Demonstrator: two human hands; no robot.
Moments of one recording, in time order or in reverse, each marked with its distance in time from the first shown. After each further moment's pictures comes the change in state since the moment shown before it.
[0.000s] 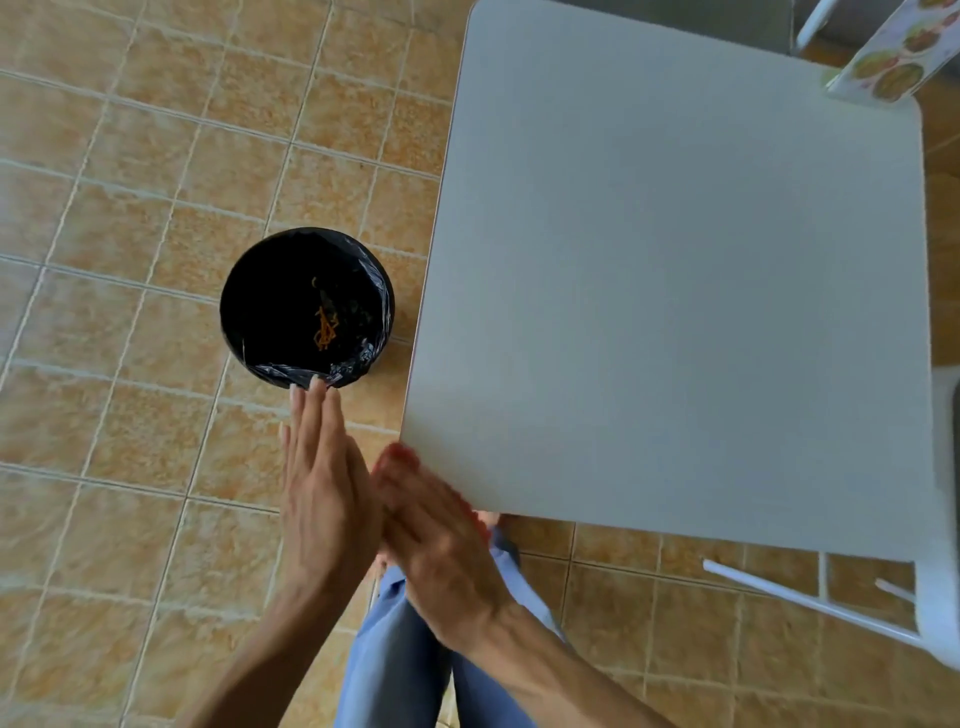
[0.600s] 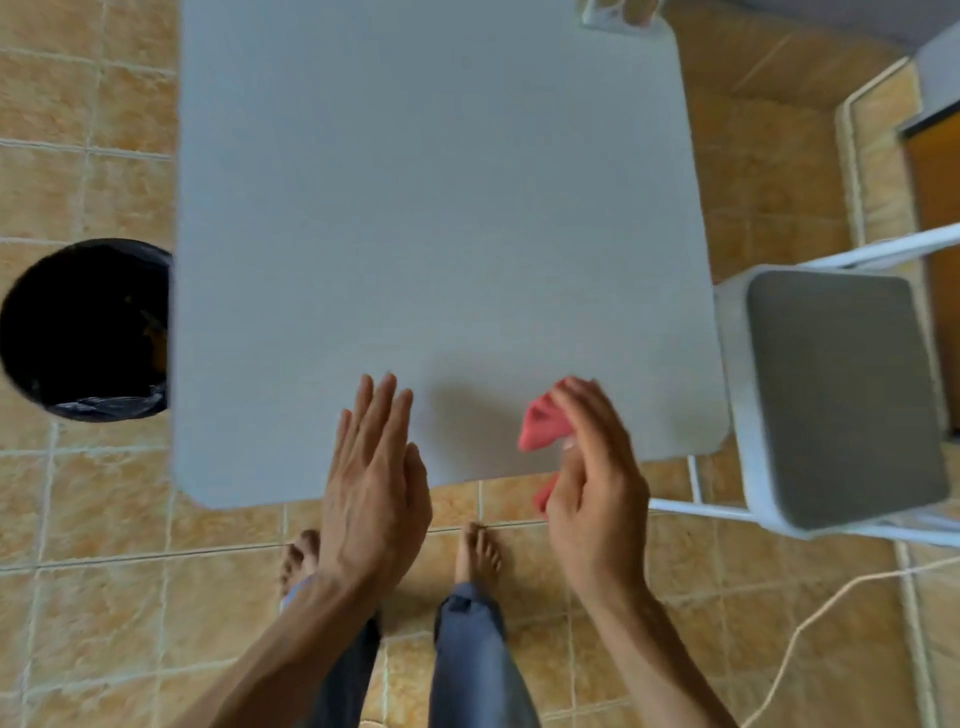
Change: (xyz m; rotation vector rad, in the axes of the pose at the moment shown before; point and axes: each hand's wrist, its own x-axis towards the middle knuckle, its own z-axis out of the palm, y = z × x) left_hand -0.073 0.147 0.101 -0.068 -0.238 0.379; right_hand -0.127 0.120 -0.198 0.050 0.624 0.500
